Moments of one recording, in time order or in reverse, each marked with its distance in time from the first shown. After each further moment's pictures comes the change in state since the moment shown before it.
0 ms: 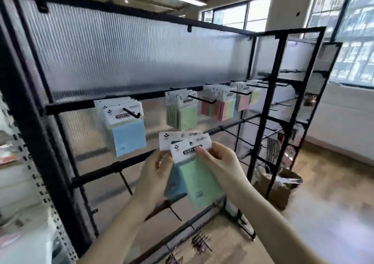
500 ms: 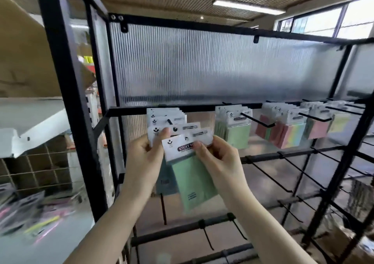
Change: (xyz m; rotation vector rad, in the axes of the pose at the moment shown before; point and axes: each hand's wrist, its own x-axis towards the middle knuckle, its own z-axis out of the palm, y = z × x) left_hand 0.026 0.058 -0.046 0.045 0.459 0.258; right_hand 0.061 -0.020 0.062 0.182 -0.326 -0.276
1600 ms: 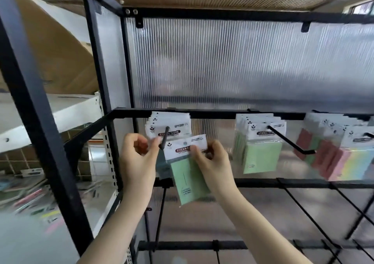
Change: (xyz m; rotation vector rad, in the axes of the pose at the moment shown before) left_hand 0.042 -0.066 0.028 0.415 0.480 0.107; right_hand 0.088 0.090 -0.002 -0.067 -0.089 0.101
